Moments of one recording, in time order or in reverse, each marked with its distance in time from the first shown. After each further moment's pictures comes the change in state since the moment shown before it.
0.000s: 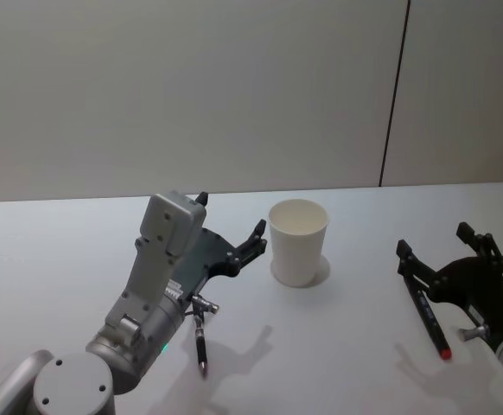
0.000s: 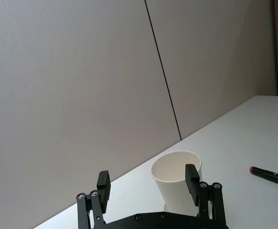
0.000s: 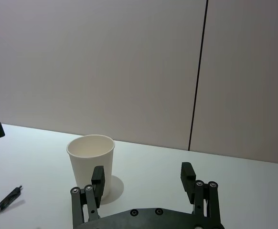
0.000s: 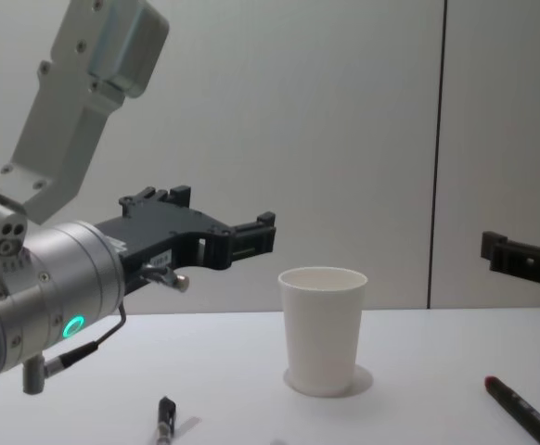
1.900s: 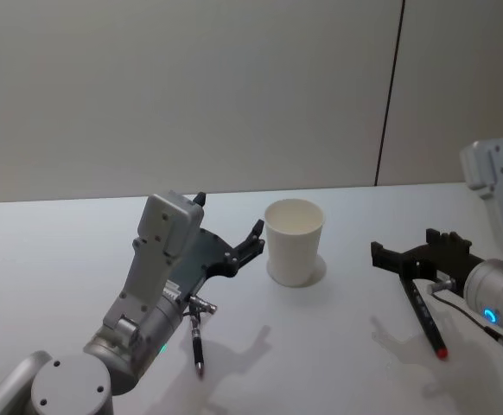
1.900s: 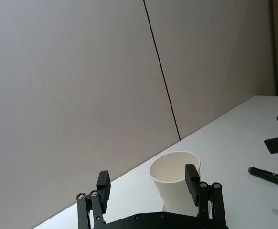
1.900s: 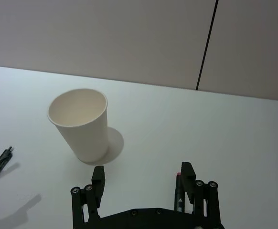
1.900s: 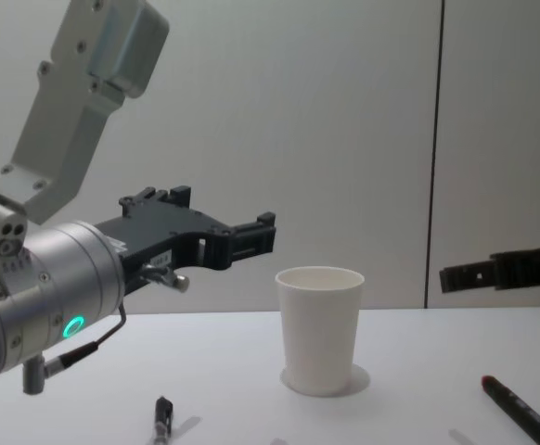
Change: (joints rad) left arm 0.000 0.000 0.000 0.000 0.000 0.000 0.000; right arm 0.246 -0.113 0.016 0.033 -0.035 0.659 0.036
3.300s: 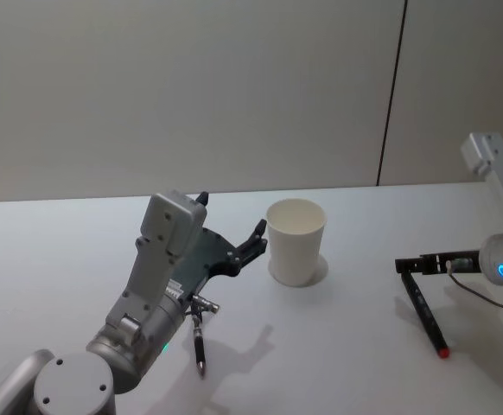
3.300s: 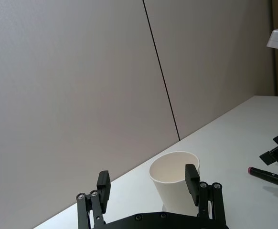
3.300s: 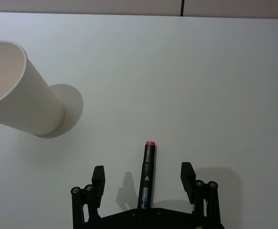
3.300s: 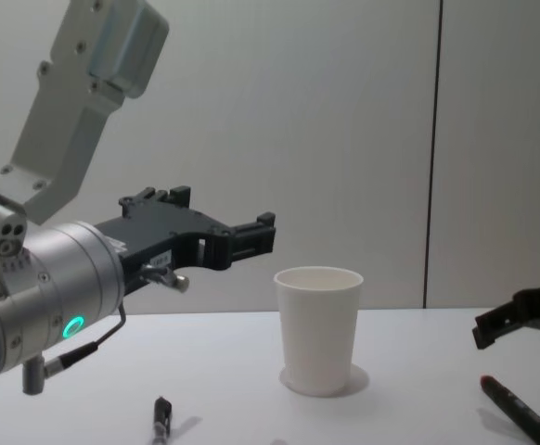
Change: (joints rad) left arm 0.000 0.000 0.000 0.000 0.000 0.000 0.000; right arm 0.287 -0.019 0.046 0.356 -0.028 0.335 0.133
